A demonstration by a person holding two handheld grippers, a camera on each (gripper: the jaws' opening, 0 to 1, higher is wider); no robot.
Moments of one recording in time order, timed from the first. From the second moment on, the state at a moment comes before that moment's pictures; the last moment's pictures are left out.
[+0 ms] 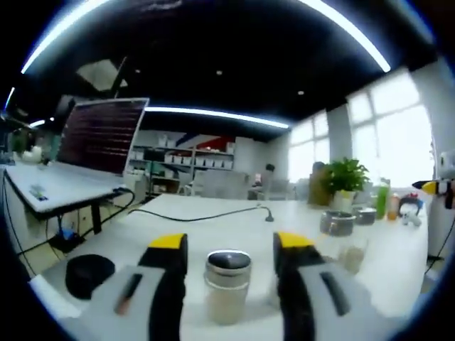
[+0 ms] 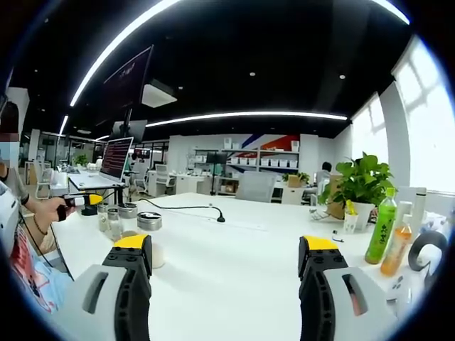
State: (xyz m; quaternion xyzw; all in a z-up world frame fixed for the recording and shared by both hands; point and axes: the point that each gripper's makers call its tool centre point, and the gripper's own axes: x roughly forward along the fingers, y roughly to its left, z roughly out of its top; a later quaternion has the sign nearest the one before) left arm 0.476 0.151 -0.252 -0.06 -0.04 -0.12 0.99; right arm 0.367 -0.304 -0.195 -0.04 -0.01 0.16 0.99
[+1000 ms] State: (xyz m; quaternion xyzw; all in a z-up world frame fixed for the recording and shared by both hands) left arm 0.497 0.148 -0.277 -0.04 -0.02 -0.09 0.99; right arm 0.371 -0.316 -0.198 -0.04 0.00 0.15 0.99
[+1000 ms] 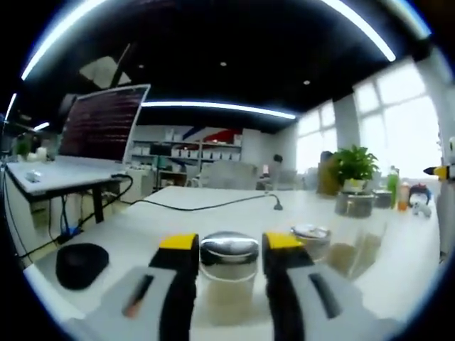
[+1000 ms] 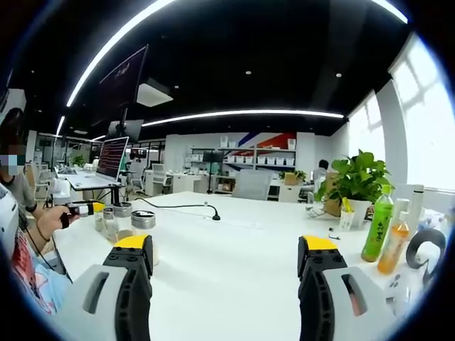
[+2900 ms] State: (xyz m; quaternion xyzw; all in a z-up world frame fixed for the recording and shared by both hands) left arm 0.498 0.139 -0.280 -0.02 -0.01 -0.27 0.96; right arm 0.373 -0.324 -0.196 -0.01 -0.01 0.13 0.99
